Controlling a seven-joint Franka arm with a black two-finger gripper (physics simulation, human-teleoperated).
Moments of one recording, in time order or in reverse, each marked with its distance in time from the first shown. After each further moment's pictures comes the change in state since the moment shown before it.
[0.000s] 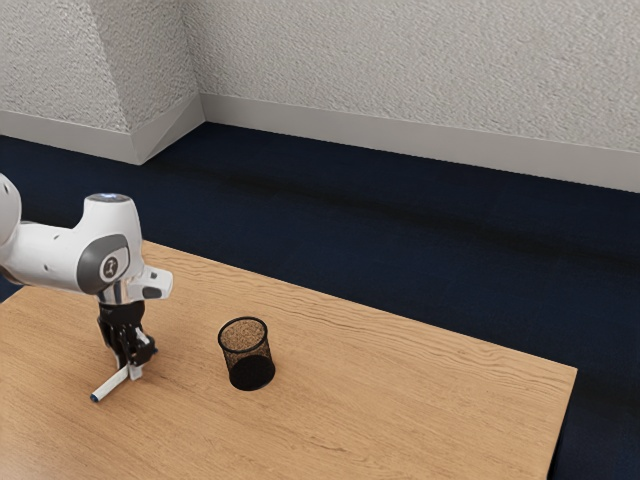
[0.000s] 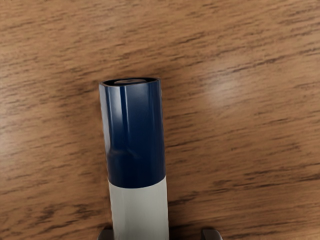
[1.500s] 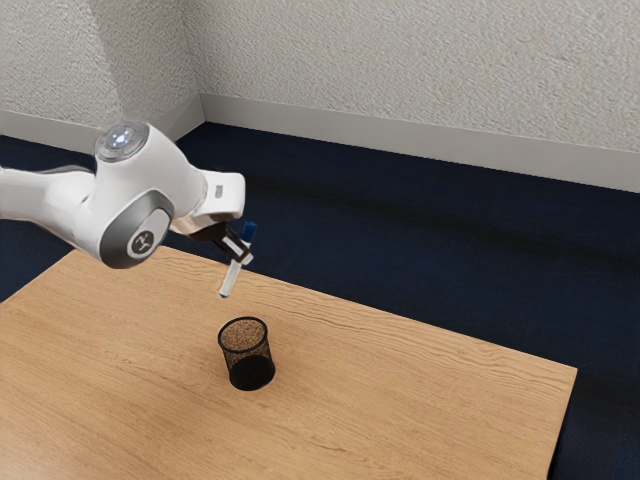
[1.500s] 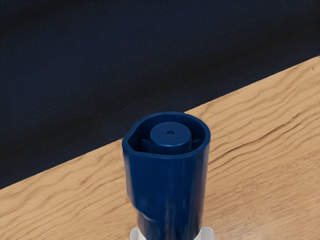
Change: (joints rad) arm -0.170 -0.313 -0.176 -0.041 0.045 0.473 -0.161
